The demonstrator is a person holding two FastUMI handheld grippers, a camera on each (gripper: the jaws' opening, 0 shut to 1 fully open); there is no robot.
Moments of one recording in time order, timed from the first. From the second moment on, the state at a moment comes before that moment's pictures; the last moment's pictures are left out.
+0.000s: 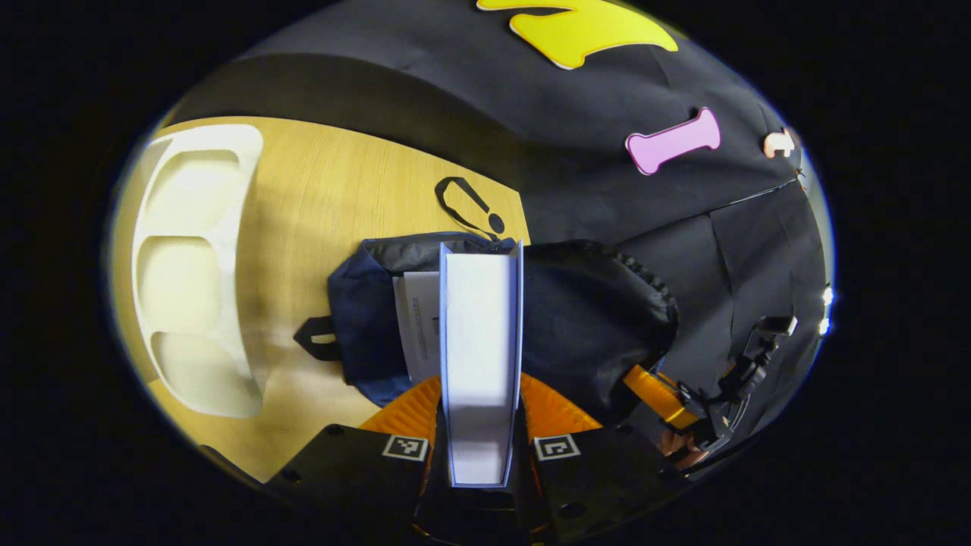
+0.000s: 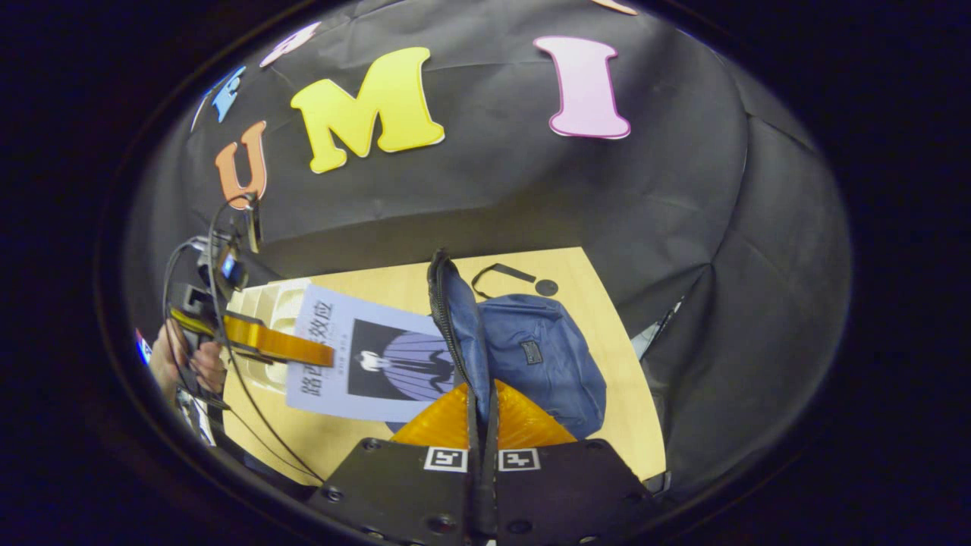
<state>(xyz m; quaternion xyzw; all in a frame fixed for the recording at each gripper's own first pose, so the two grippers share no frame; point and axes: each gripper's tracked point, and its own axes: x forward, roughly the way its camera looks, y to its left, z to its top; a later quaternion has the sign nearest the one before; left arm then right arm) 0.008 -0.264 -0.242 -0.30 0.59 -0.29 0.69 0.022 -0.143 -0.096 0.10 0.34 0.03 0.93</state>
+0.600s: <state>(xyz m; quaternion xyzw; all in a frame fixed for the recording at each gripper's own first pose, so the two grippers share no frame) 0.031 -0.356 -0.304 -0.45 0.58 -0.30 0.61 0.035 -0.134 -0.074 0.06 0.33 0.04 0.94</state>
